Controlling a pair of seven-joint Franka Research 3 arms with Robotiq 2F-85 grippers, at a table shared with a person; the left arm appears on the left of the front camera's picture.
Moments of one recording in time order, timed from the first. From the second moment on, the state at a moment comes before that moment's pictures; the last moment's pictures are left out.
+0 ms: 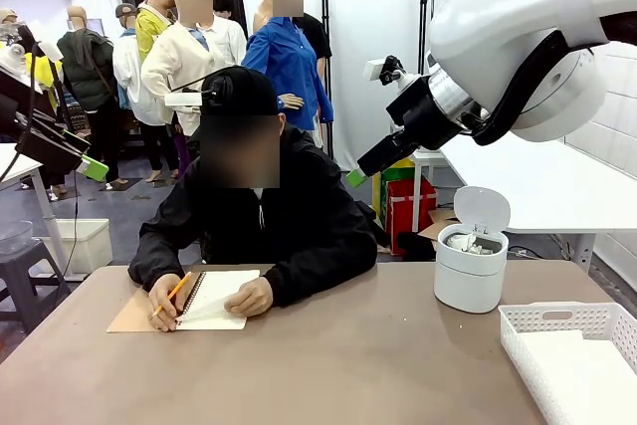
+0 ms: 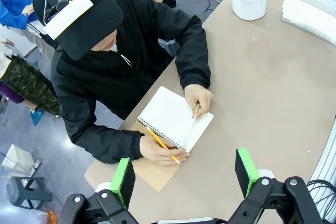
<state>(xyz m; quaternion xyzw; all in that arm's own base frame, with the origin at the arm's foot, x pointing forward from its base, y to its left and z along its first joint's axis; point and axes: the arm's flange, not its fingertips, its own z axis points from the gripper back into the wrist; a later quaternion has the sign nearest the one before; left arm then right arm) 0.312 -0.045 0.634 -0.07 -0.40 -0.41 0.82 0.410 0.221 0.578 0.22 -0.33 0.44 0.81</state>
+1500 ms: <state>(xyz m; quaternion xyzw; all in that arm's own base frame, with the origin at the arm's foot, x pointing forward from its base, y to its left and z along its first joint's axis) 0.312 -0.045 0.634 -0.07 -0.40 -0.41 0.82 0.410 0.221 0.578 0.22 -0.33 0.44 0.81</state>
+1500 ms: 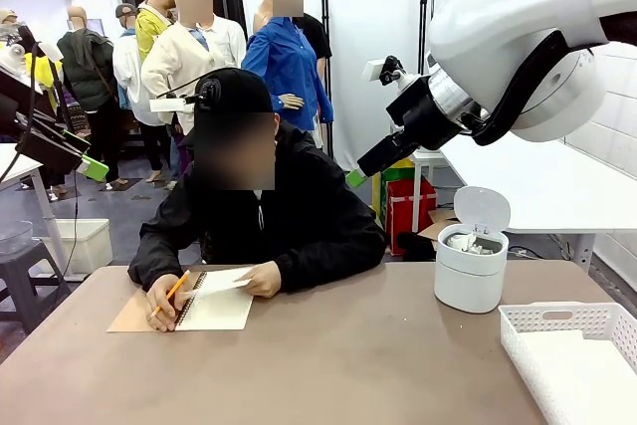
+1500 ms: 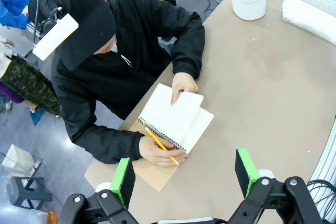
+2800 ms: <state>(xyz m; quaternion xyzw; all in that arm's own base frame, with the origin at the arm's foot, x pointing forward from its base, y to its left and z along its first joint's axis) 0.312 -0.045 0.634 -0.07 -0.40 -0.41 0.82 0.410 0.221 0.578 0.22 -0.33 0.44 0.81</state>
